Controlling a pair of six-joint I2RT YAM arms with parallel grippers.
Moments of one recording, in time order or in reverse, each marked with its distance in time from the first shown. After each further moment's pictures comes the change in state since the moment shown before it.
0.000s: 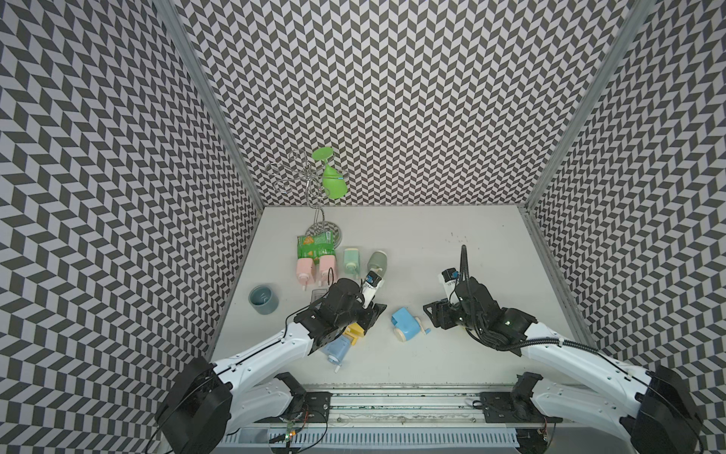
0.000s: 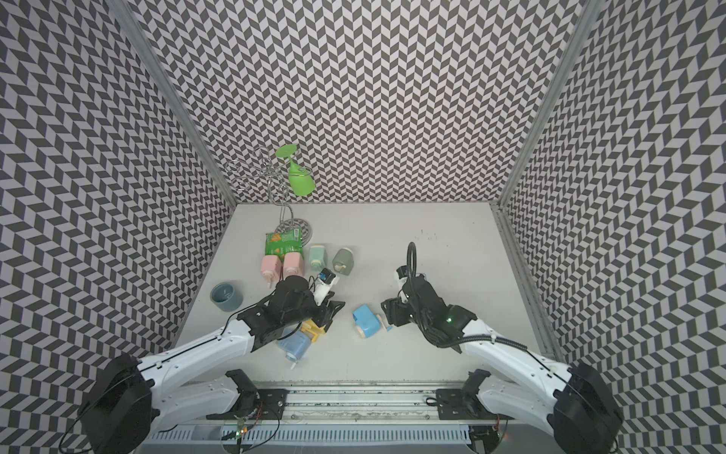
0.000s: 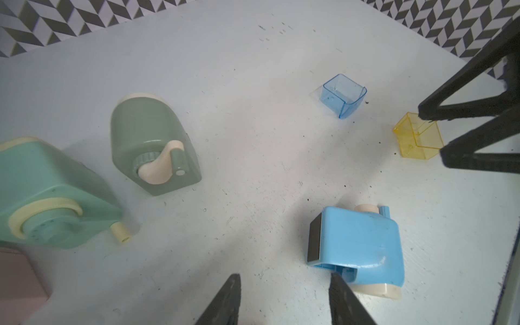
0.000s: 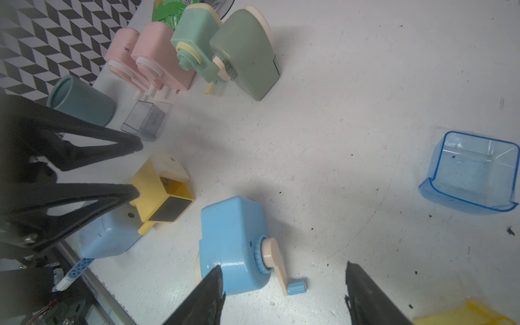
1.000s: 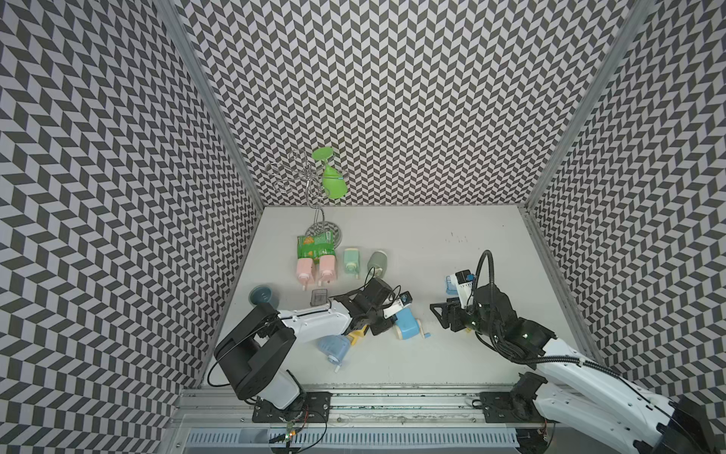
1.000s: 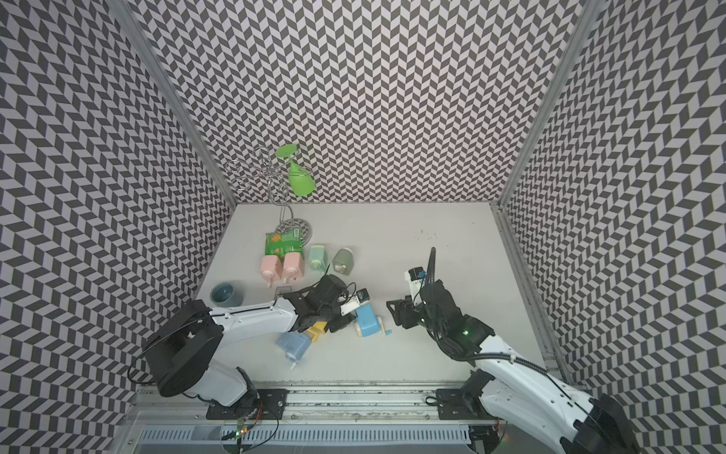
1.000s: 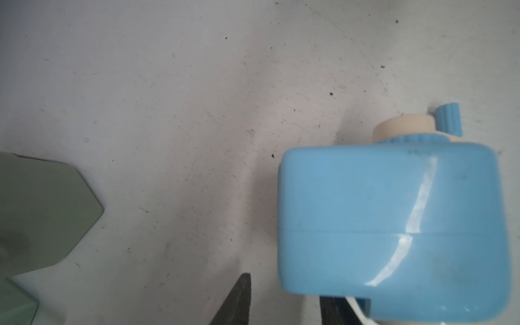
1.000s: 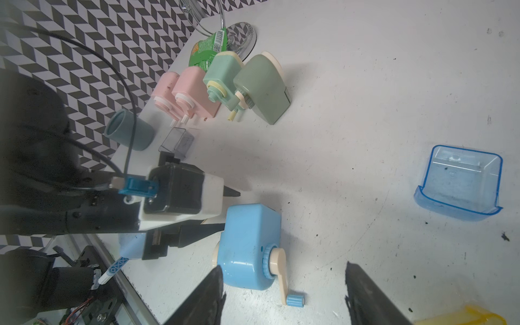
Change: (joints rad) left arm -0.092 0.395 0.182 -0.100 -0.066 0.403; right arm -0.056 -0.168 -0.096 0.068 -0.078 0.000
